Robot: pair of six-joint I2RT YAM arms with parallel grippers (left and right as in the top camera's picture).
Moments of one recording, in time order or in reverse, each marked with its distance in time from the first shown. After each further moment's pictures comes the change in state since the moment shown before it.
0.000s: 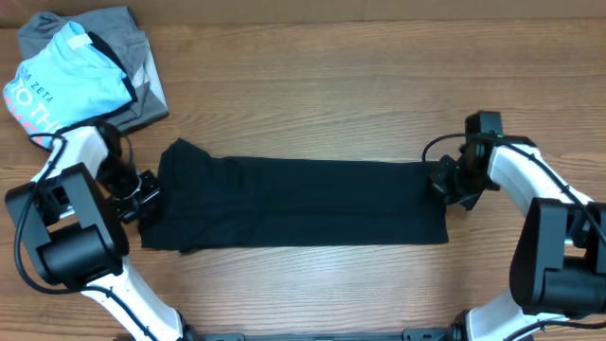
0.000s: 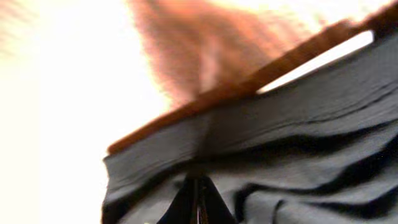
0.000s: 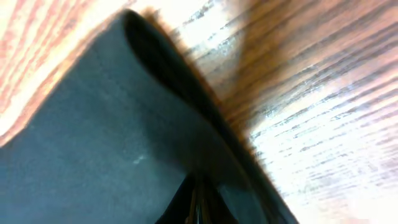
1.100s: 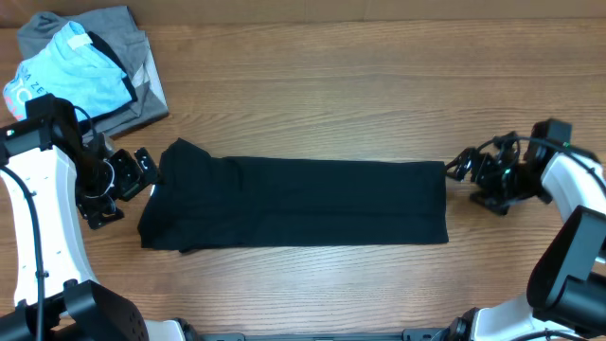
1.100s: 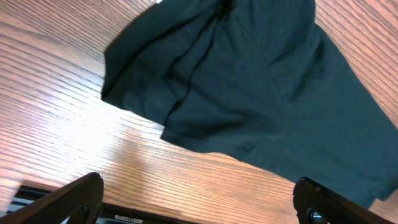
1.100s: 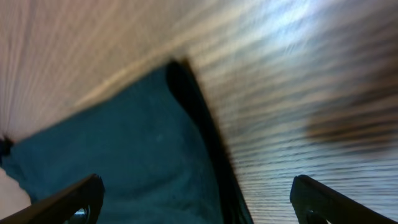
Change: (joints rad) left arm 0.002 -0.483 0.076 -0.216 0.142 0.042; right arm -0.293 -0.047 -0.021 -0.005 -0.328 -0.450
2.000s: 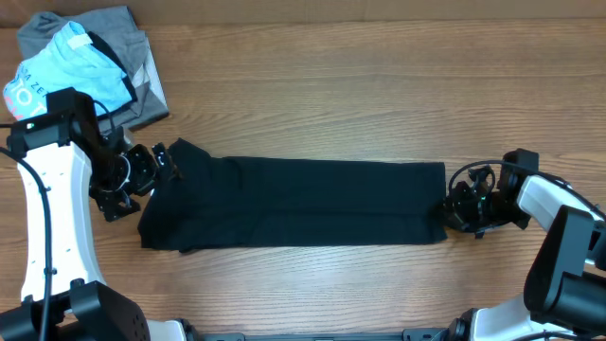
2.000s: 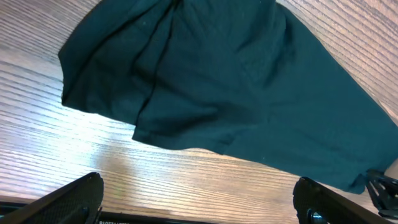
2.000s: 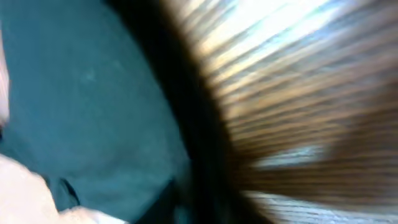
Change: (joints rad) left arm -0.081 0.000 -0.004 0.018 0.051 0.000; right arm 0.058 -0.009 -0.225 0.103 -0.046 0.136
